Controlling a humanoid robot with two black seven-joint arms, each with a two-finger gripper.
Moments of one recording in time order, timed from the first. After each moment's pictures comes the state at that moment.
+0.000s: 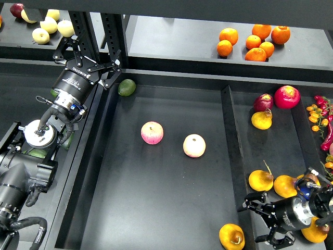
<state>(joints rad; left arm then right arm) -0.51 0.00 -1.49 -0.91 0.04 -0.49 0.25 0.56 -0.60 0.22 1.03 -0.22 0.58 -0.49</state>
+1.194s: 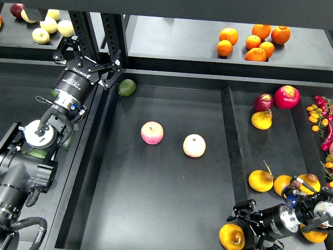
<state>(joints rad) -0.51 0.00 -1.49 -0.91 0.04 -0.49 0.25 0.52 -0.52 0.23 0.98 -0.25 0.58 -0.49</state>
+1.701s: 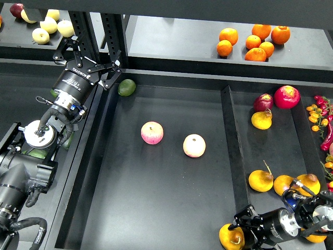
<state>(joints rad) -0.51 0.00 -1.49 -0.91 0.04 -0.49 0.25 0.48 -0.50 0.26 0.95 -0.29 0.58 -0.49</state>
